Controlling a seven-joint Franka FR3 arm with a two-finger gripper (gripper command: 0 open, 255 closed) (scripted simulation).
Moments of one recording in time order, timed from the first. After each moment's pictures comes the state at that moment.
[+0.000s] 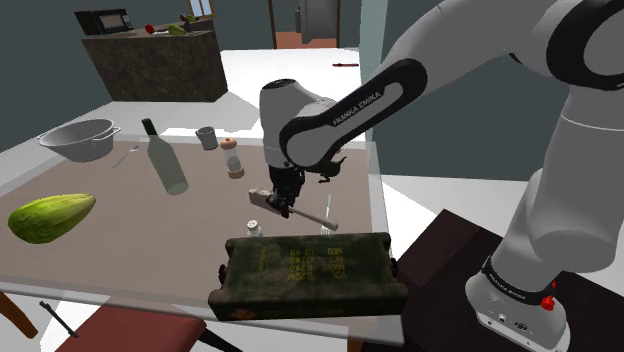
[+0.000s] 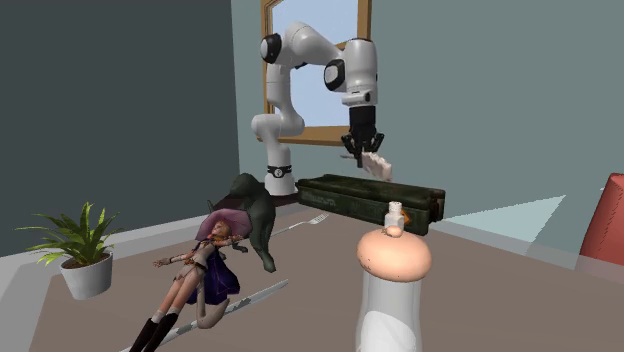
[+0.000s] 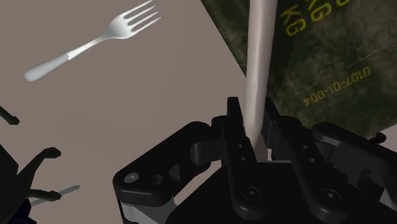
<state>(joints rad) 0.24 0.14 0.31 -2.06 0.00 2.24 0.27</state>
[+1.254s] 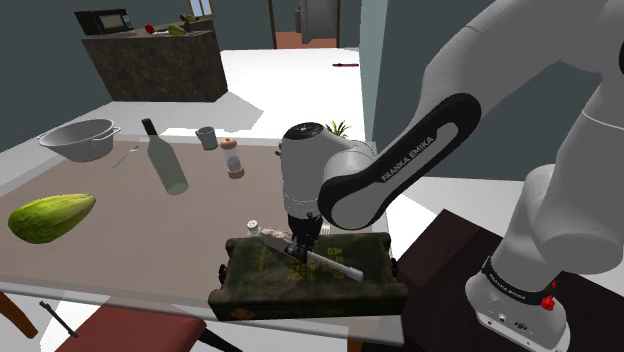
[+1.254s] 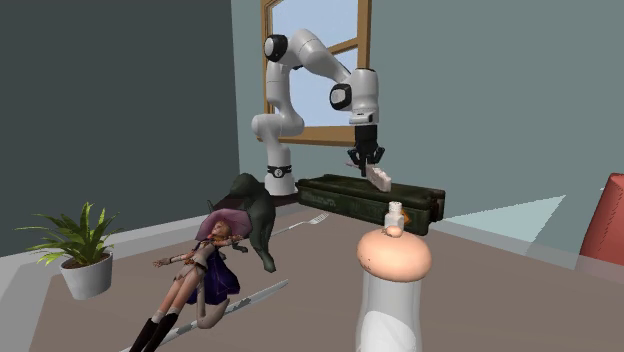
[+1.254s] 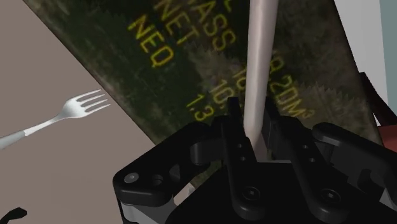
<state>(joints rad) 0.33 0.02 0.40 -2.36 0.04 2.43 0.42</state>
